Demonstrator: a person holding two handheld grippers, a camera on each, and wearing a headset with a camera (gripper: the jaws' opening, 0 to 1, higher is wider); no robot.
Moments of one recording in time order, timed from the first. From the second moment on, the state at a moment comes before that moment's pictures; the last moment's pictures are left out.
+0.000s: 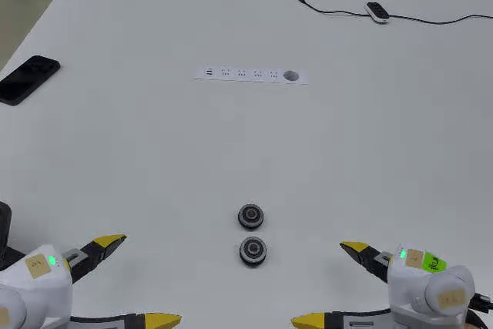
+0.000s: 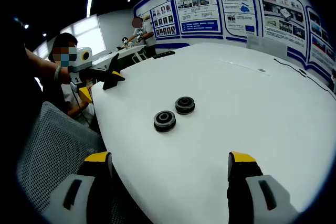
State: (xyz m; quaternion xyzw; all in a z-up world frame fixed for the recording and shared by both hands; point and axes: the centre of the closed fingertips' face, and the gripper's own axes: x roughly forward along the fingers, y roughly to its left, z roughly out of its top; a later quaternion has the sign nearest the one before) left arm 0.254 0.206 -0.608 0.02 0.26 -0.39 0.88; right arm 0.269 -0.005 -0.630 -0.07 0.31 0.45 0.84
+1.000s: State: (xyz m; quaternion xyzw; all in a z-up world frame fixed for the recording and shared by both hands) left arm 0.262 0.191 -0.619 0.03 0.27 -0.42 0.86; right arm 0.271 0.030 -0.630 -0.04 0.32 0.47 0.82
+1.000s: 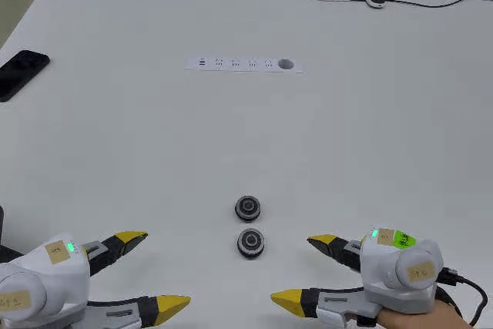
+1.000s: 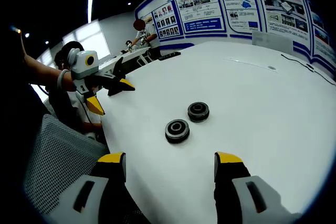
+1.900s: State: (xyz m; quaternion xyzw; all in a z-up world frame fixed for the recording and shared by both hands) left arm 0.270 0.164 -0.624 0.05 0.28 -0.46 0.84; right arm 0.278 0.047 -0.636 -0.01 0.33 0.47 0.82
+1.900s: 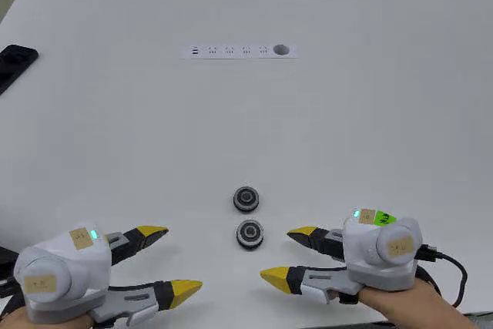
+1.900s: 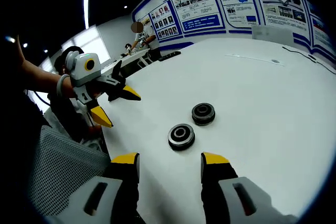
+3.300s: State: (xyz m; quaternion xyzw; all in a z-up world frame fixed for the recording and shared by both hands) left arm 0.293 0.118 -0.631 0.12 0.29 -0.50 0.81; right arm 0.293 0.054 -0.646 0.05 0.34 0.45 0.82
